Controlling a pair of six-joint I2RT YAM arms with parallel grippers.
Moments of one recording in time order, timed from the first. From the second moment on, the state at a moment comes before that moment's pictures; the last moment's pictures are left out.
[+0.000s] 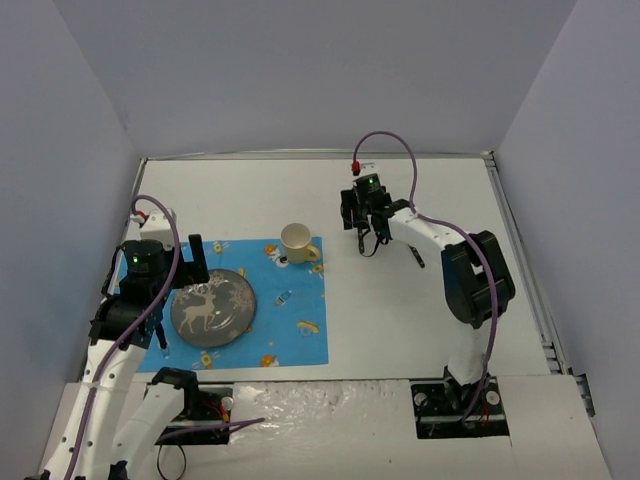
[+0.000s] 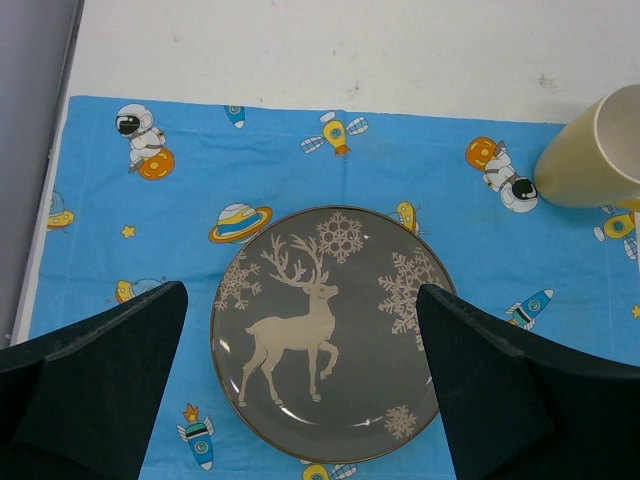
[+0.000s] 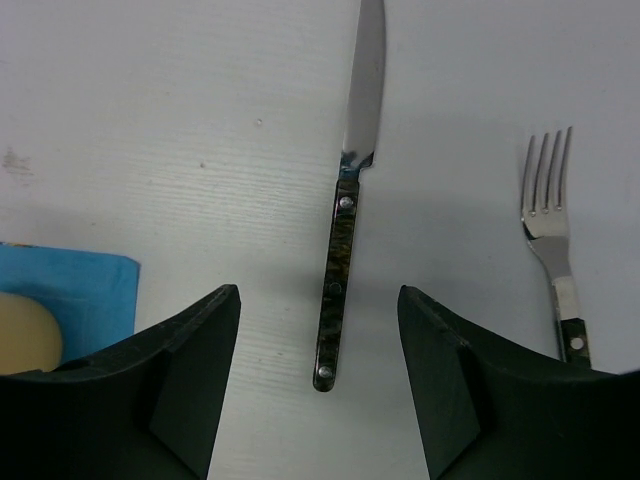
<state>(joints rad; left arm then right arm) -0.14 0.70 0.87 -0.70 -0.18 -0.14 0.46 1.85 1.29 -0.18 0.20 0.23</state>
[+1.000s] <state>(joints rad) -0.14 0.70 0.87 -0.70 -0.19 -0.14 0.44 2.13 1.45 -0.20 0.26 0.31</state>
